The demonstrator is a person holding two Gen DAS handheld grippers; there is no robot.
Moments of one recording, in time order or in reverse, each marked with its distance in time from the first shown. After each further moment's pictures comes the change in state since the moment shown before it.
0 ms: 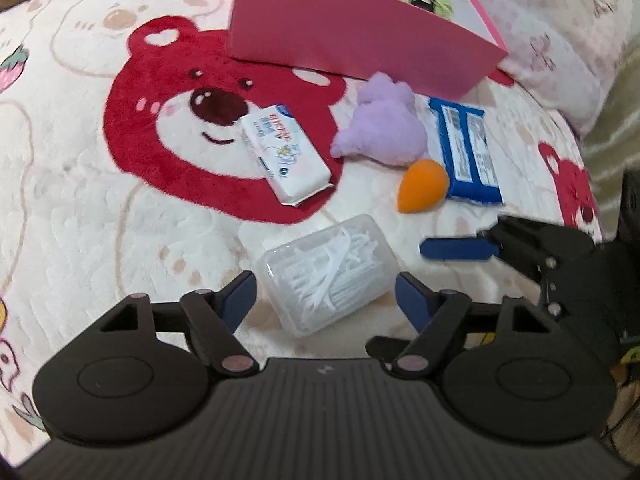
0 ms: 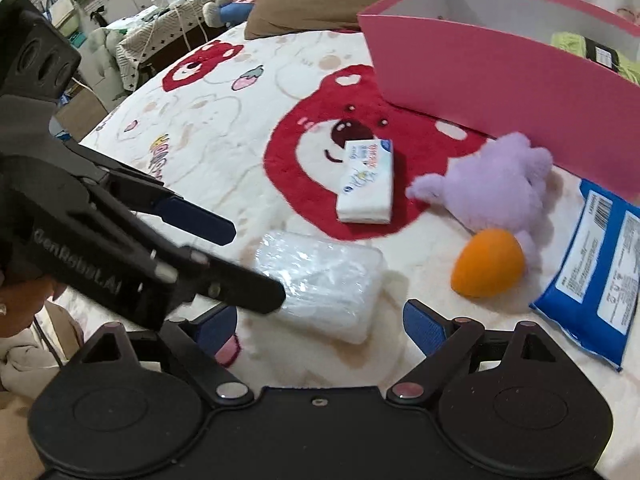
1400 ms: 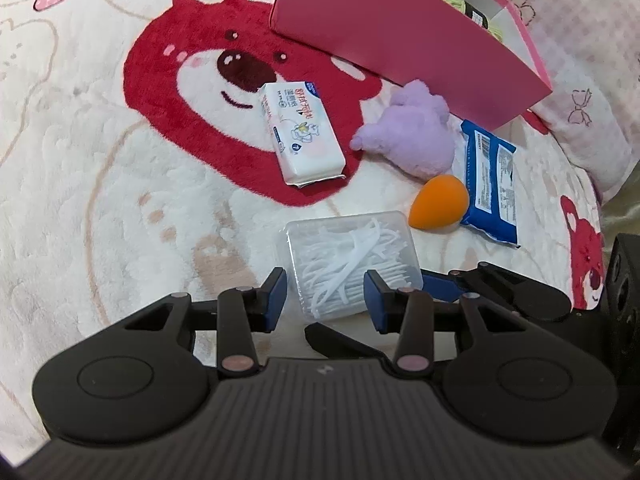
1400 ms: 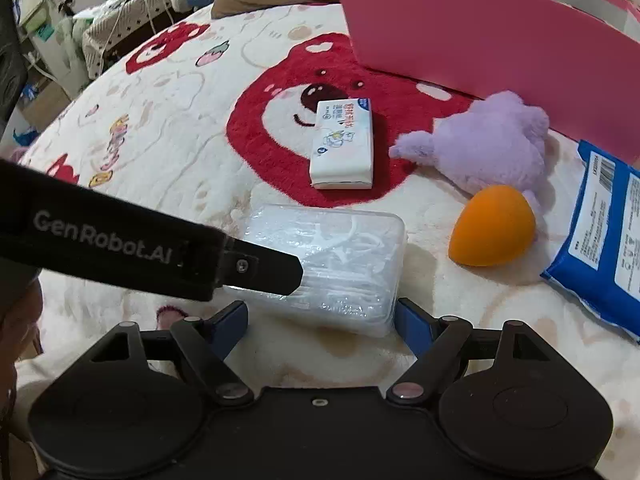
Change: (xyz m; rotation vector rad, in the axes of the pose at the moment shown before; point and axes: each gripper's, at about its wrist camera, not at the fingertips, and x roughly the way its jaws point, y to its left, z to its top) left arm 0.026 -0.008 -0.023 -0.211 -0.076 0.038; right arm 0.038 0.001 -0.015 0.041 0.022 -0.122
